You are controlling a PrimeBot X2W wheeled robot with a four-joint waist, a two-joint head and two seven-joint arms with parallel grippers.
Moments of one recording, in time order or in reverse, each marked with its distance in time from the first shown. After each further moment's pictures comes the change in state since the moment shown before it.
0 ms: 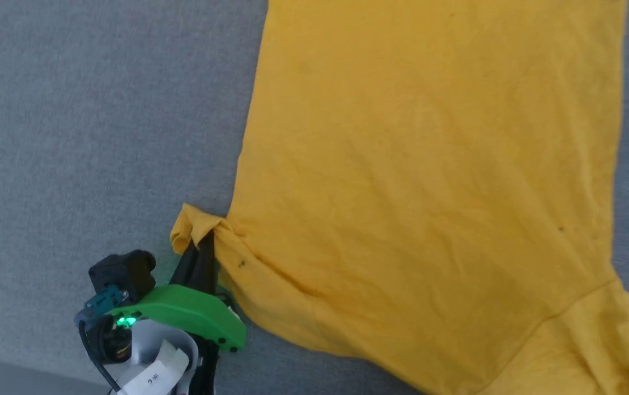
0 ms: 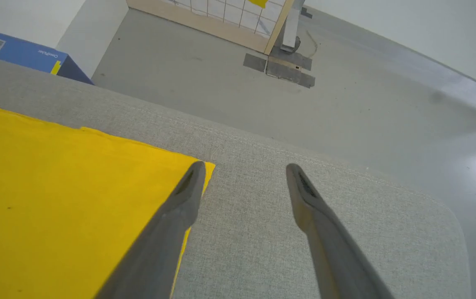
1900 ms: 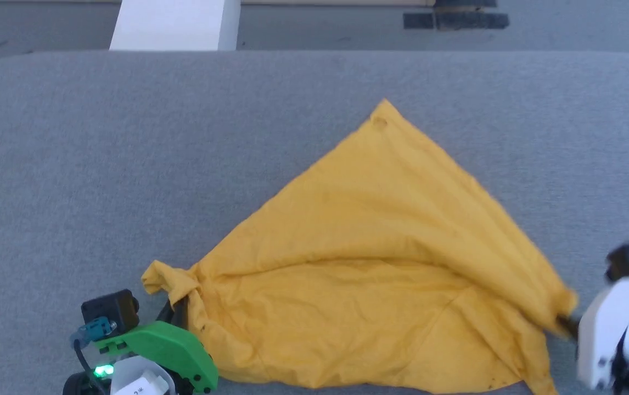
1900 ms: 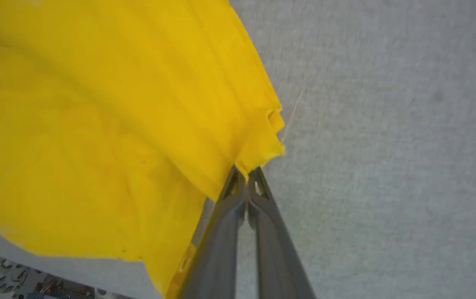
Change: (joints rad) left arm 0.096 0.076 0.021 0.078 -0.037 0.028 0.077; right arm 1.181 0.046 -0.074 -0.547 0.399 0.000 0.015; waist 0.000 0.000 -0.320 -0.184
